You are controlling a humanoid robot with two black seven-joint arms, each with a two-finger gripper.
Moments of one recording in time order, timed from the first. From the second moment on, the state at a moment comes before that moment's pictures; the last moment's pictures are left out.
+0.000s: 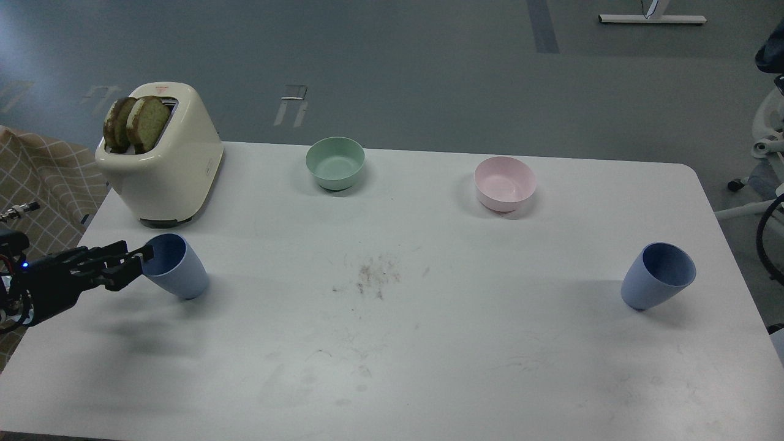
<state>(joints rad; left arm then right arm) -0.01 0.97 -1.06 -1.22 1.84 -0.08 -0.43 0.69 -0.44 1.75 0.72 -0.50 0.49 -0.13</state>
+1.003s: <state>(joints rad) -0.29 1.03 -1.03 -1.42 1.91 -0.15 -0.46 0.65 -0.47 1.75 0.71 -0.50 0.49 -0.13</state>
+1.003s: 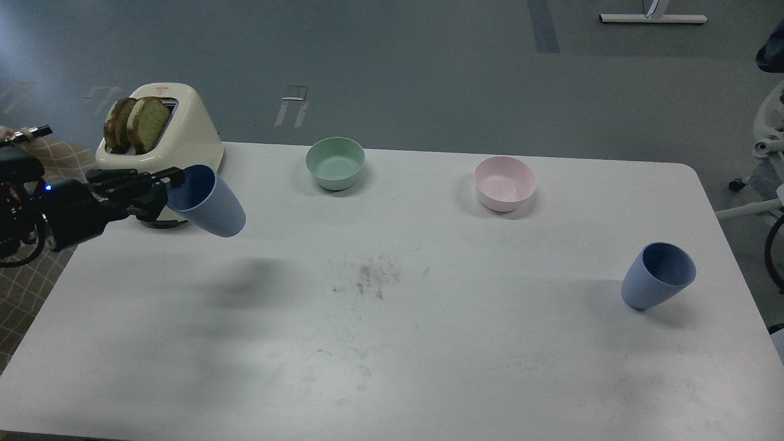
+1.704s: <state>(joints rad) -0.90 0.52 -0.50 -1.19 2.12 -0.27 -0.43 0.60 -0.52 1.77 0.72 -0.50 0.49 -0.13</state>
